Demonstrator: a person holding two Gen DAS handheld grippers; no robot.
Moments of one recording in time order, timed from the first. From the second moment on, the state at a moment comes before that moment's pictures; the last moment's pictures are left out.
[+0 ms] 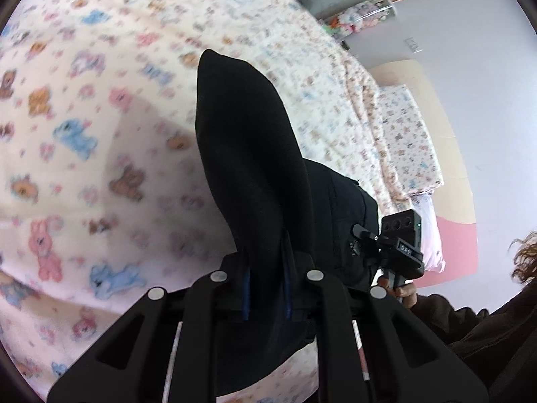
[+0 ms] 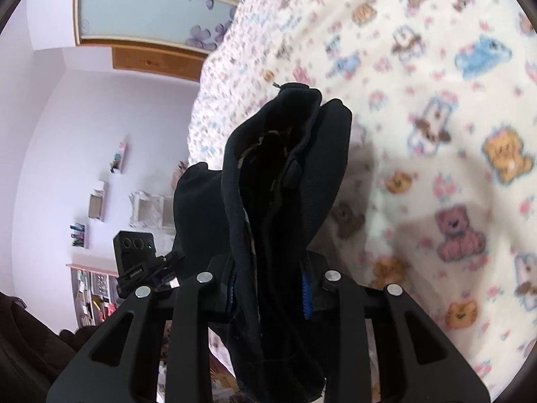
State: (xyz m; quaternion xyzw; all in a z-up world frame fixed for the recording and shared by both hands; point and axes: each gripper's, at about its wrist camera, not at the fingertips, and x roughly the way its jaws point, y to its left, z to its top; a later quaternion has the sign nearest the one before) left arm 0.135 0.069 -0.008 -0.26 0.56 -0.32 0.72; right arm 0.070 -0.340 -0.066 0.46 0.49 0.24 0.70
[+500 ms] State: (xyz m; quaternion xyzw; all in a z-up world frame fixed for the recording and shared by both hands) left arm 0.199 0.008 -0.042 -0.21 0.56 -0.29 0.75; right arm 0.138 -0.386 -0.074 0.41 0.49 0.19 0.75
